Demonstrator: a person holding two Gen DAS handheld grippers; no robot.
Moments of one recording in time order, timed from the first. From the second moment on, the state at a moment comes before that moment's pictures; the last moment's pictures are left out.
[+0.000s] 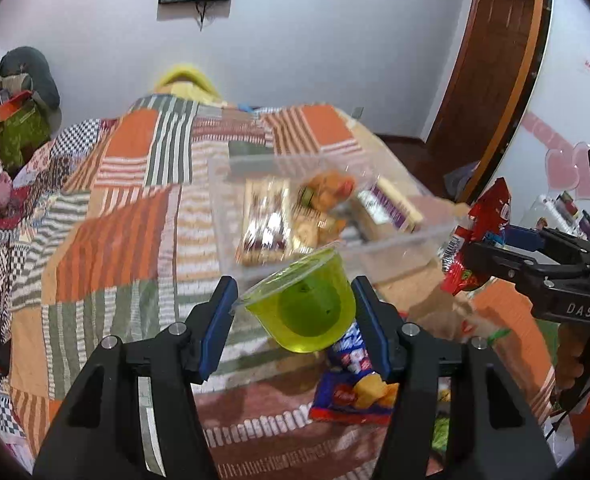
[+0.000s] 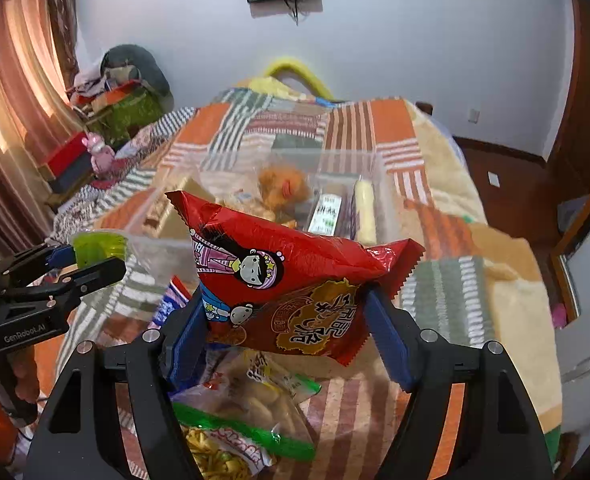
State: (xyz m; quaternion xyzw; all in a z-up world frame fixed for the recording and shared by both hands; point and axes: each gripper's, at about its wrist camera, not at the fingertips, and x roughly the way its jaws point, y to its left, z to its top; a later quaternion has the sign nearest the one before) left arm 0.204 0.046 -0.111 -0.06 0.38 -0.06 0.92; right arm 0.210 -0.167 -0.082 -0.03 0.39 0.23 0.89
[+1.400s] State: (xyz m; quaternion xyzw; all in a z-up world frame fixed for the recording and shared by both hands) left arm 0.282 0.013 -0.109 -0.03 0.37 -0.06 0.93; right arm 0.265 -0.154 -0.094 -0.03 0.40 0.26 0.88
